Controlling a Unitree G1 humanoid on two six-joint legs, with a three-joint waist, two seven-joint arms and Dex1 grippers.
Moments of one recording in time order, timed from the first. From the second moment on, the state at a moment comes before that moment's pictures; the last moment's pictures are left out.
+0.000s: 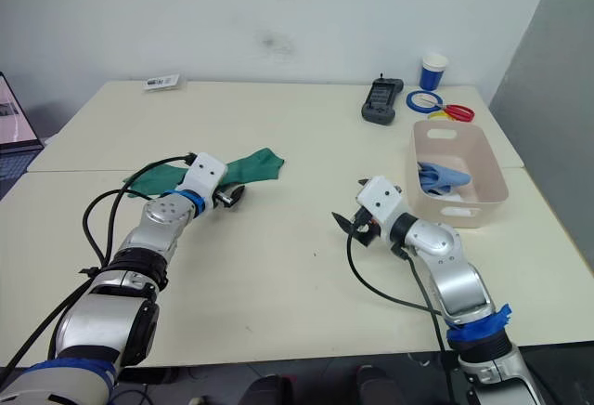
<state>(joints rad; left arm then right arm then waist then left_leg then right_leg) -0.88 0.51 -0.05 1.10 0.14 -0.15 -0.35 -0.42 -0.35 0.18 -0.22 -0.01 0.40 0.60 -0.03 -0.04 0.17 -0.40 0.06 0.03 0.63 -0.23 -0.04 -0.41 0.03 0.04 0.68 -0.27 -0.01</state>
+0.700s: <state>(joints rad) -0.85 0.52 -0.07 1.06 0.15 -0.29 -0.44 -0.41 -0.36 0.18 -0.23 0.02 0.42 0.58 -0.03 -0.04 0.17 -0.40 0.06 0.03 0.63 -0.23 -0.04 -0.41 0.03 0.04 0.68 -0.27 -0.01</state>
